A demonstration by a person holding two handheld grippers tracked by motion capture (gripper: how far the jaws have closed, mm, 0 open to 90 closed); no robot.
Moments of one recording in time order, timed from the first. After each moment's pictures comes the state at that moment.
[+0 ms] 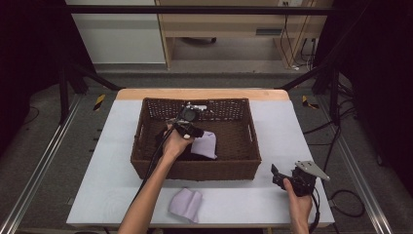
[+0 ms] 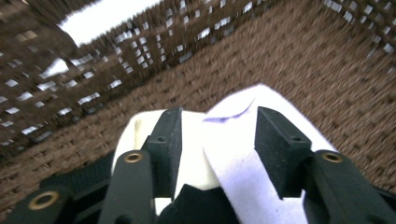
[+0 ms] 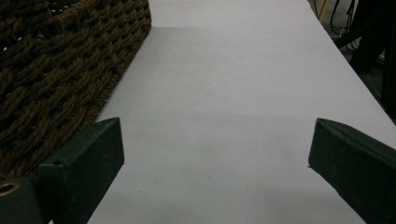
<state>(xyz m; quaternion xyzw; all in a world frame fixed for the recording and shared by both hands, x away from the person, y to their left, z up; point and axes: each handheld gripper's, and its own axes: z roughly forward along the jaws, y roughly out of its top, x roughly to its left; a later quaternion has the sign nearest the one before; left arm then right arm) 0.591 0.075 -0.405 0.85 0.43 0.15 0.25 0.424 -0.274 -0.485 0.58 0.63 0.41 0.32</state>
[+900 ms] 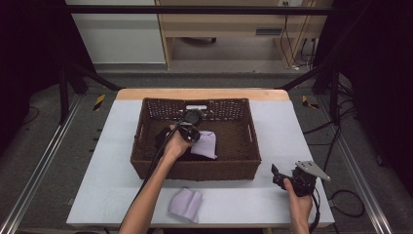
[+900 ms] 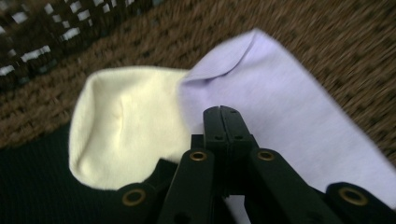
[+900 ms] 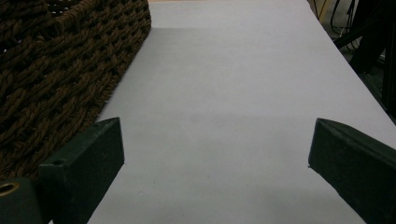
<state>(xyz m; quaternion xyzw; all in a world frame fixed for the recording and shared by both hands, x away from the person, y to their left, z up) 0.593 0.072 -0.412 0.86 0.44 0.10 0.23 0.424 -0.275 -0.485 0.58 0.63 0.42 0.32</state>
